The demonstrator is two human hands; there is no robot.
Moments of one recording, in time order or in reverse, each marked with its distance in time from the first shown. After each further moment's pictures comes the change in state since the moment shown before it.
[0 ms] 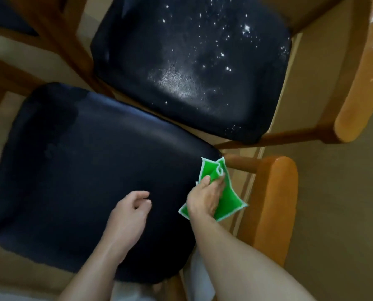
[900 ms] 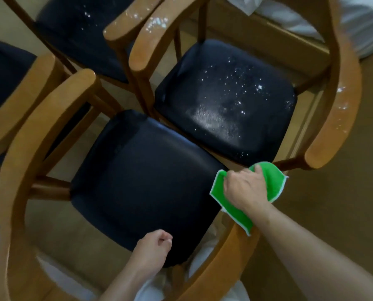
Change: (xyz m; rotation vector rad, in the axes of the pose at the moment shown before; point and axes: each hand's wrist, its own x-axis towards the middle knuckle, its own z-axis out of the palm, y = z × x) left_hand -0.140 -0.035 0.019 0.123 -0.027 -0.037; right_hand -0.016 -0.068 -0.164 -1.209 0.077 -1.224
